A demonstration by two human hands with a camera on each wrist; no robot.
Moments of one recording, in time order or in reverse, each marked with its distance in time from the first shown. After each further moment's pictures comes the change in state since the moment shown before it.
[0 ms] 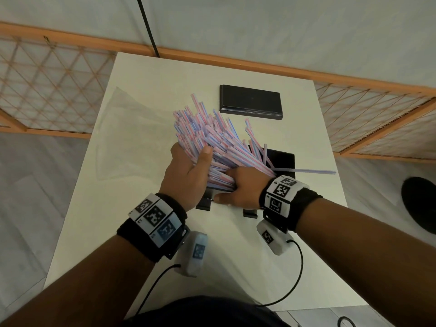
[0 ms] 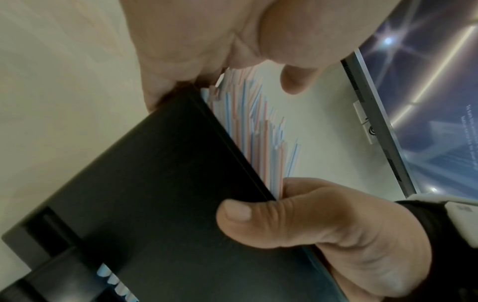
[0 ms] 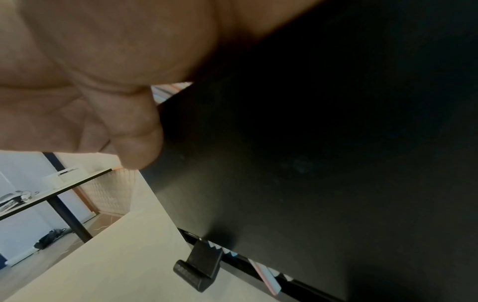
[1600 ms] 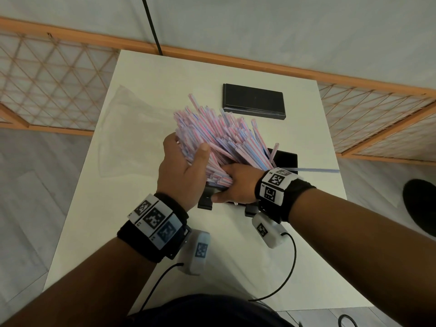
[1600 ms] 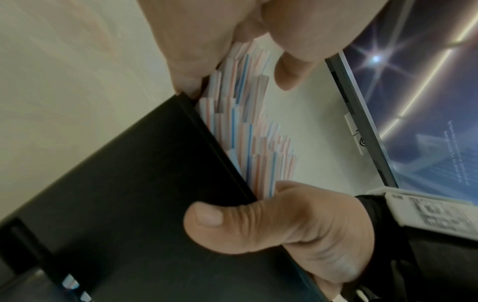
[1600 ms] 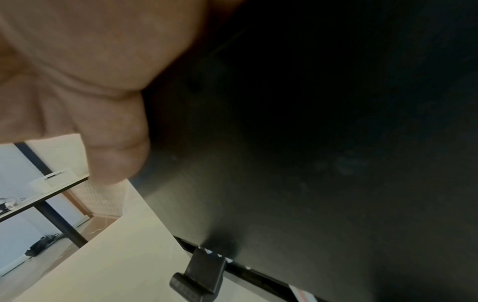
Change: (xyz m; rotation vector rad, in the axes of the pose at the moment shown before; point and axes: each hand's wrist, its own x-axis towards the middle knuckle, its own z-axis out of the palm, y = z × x) left_hand -0.002 -0.003 -0.006 -0.036 0.138 0.134; right_hand 0.019 -0.004 -0.001 0.025 -0.116 0.045
